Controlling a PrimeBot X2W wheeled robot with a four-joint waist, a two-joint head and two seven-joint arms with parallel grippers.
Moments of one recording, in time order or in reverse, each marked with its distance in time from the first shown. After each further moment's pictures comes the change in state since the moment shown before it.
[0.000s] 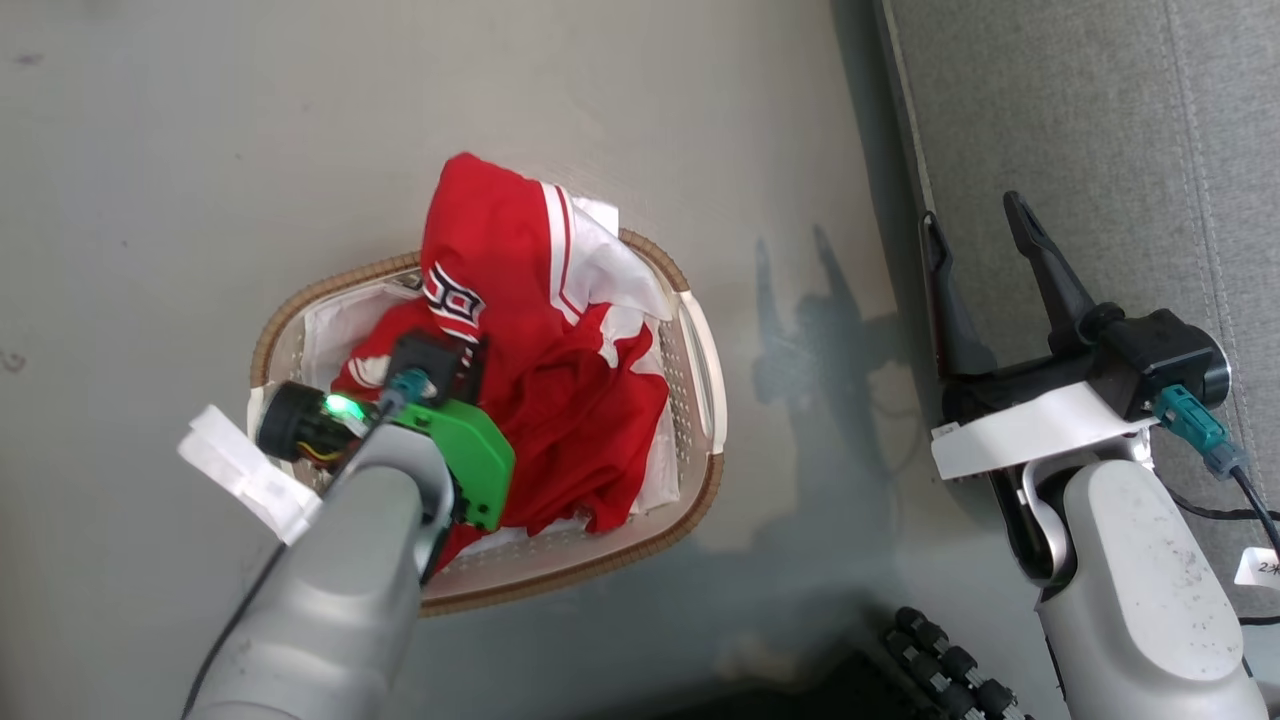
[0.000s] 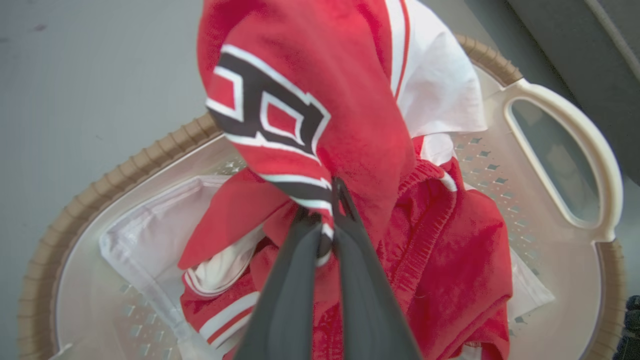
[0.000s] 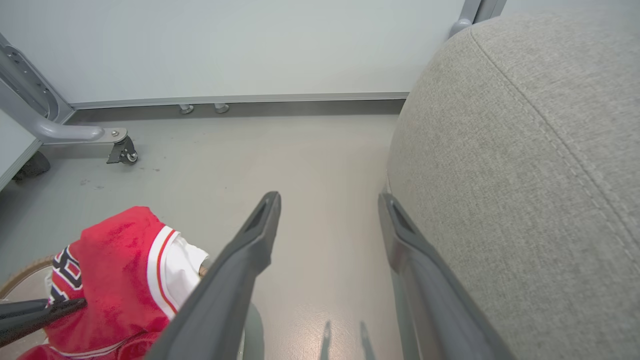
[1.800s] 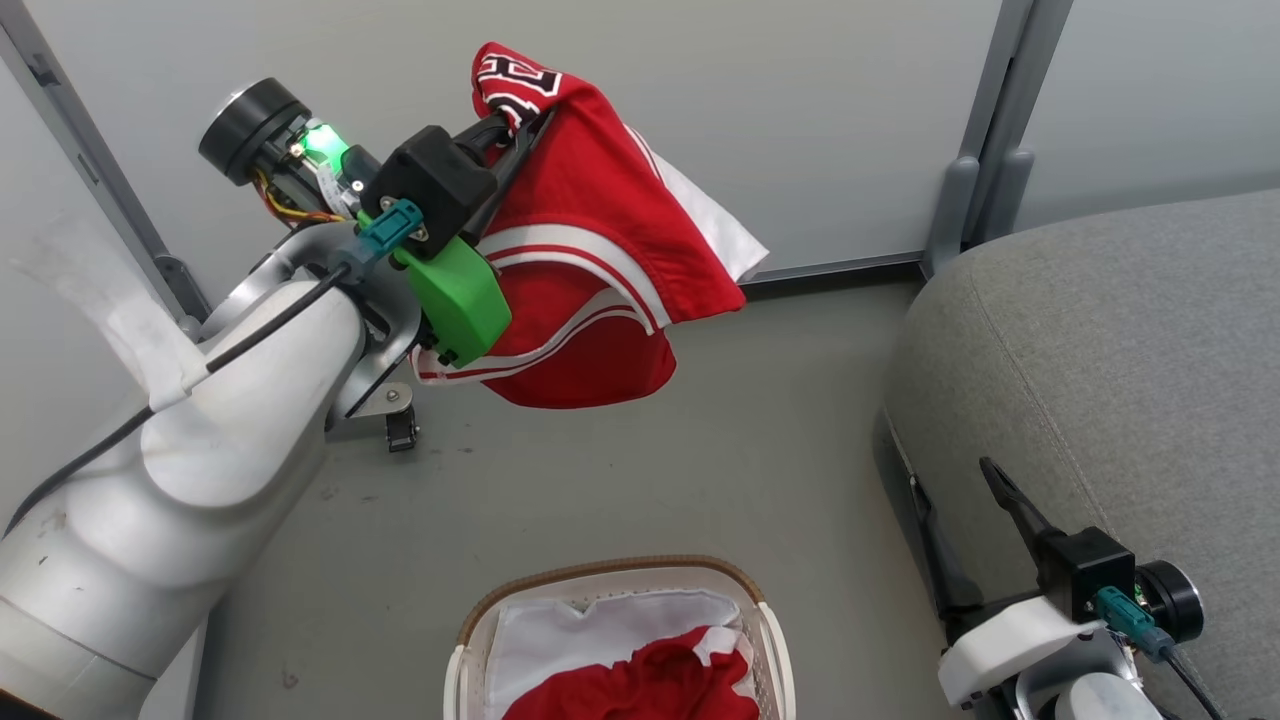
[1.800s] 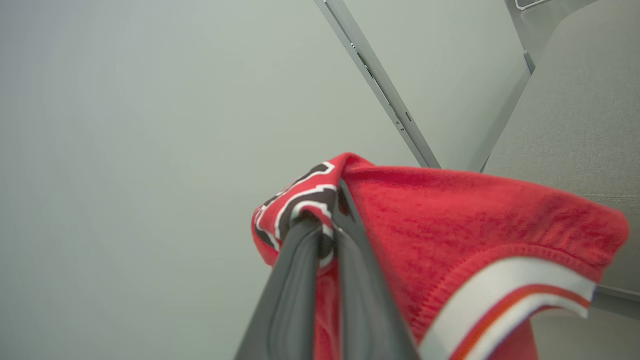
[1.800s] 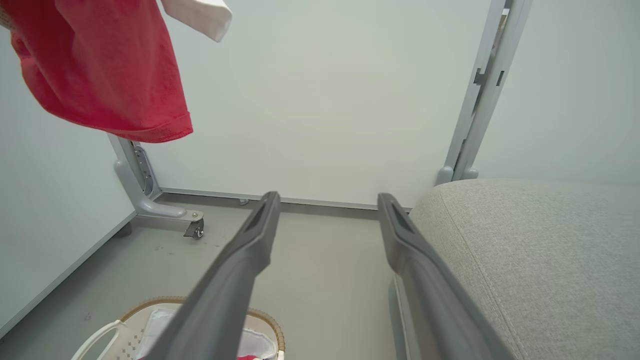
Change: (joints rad) left arm -0.213 0.363 -0.358 -0.751 -0.147 -0.002 0.165; right arm 0.317 0.000 -0.004 0.095 -0.091 0.000 0.000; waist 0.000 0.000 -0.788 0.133
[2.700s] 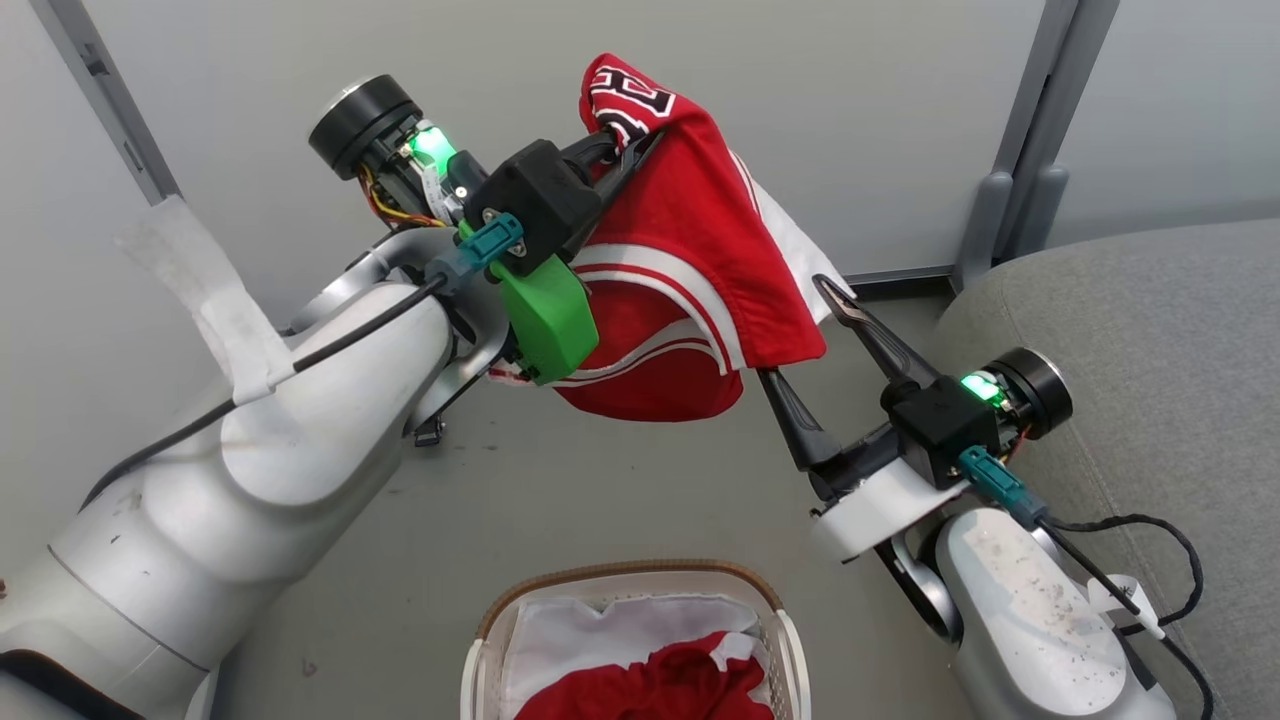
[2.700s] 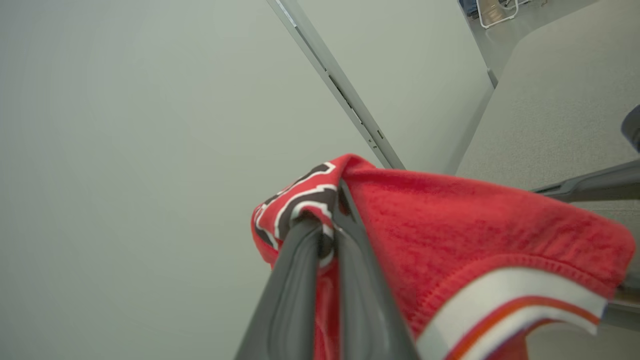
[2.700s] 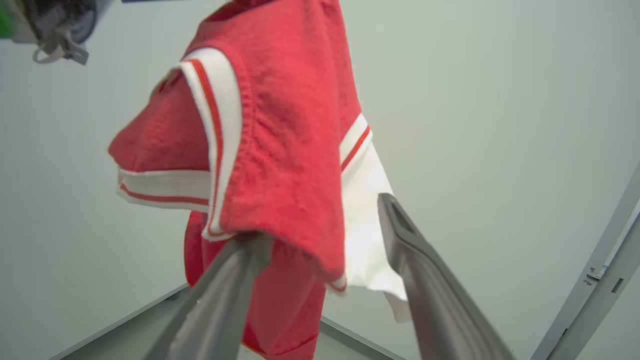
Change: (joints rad) left arm -0.057 -0.064 -0.110 -0.018 -0.058 0.000 -0.003; right arm -0.319 0.000 0.259 -0.038 -0.048 0.000 0.000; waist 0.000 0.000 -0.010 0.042
